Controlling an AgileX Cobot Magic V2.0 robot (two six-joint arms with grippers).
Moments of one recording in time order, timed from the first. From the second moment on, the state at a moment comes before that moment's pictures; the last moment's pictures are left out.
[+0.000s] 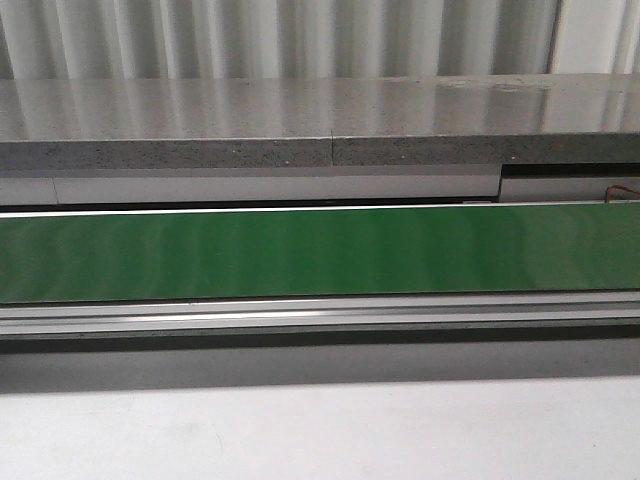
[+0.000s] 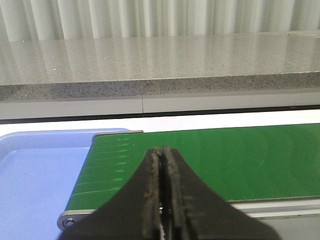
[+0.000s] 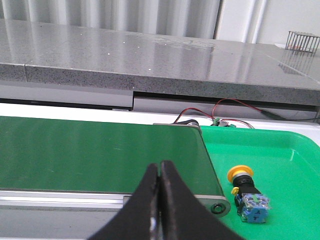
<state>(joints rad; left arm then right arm) -0.05 0.00 0.00 0.06 0.15 -0.03 -0.04 -0.01 0.03 -0.04 0.08 0.03</state>
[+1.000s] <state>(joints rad) -0.05 0.00 0.00 0.06 0.15 -0.03 -0.04 -0.01 0.03 -0.04 0.08 0.03</state>
